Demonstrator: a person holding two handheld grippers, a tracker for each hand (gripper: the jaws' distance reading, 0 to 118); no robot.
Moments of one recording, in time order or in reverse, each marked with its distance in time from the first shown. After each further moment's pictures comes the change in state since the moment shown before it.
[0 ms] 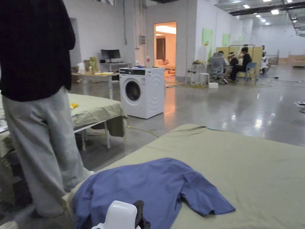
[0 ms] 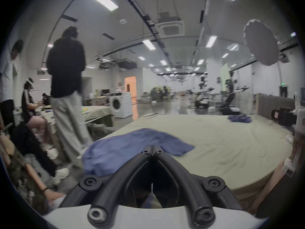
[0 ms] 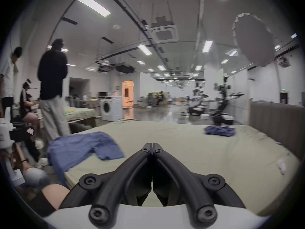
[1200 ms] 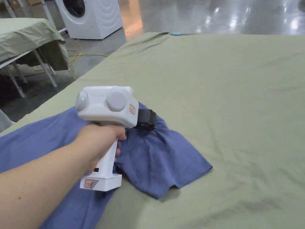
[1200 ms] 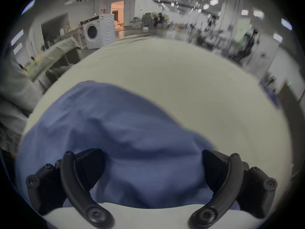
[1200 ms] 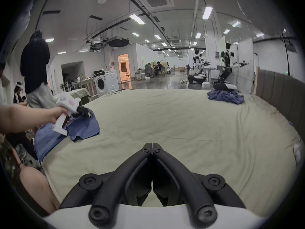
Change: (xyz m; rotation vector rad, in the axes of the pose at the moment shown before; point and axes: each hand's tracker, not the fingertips) left arm 0.123 -0.024 -0.565 -0.776 -0.109 -0.070; right arm 0.101 -0.063 -0.127 -0.299 -0.099 -0.125
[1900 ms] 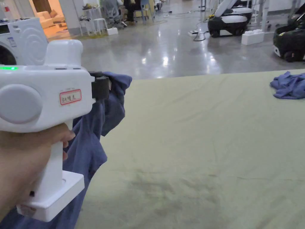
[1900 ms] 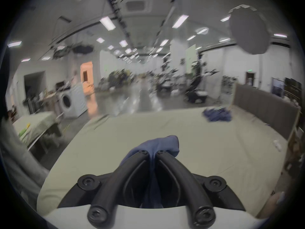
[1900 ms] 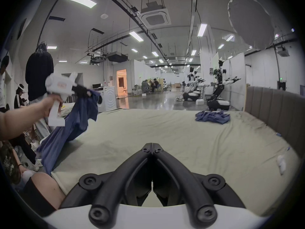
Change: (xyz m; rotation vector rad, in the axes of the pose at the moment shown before) left arm 0.134 0.021 0.327 0.701 -0.404 -0.254; right arm 0.030 0.045 0.122 0.203 -0.079 0.058
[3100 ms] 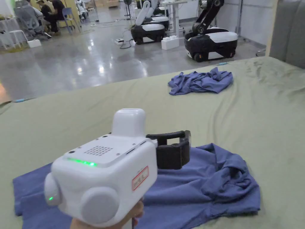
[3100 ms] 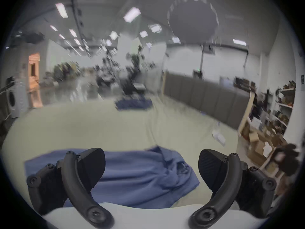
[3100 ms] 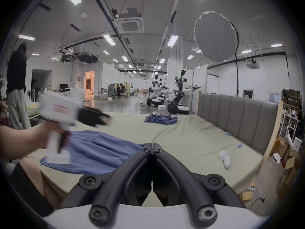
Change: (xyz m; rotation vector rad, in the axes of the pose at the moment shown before) left arm 0.265 -0.086 0.050 0.040 -0.398 0.077; right arm 0.111 -0.045 0.138 0.048 -0.307 0.044
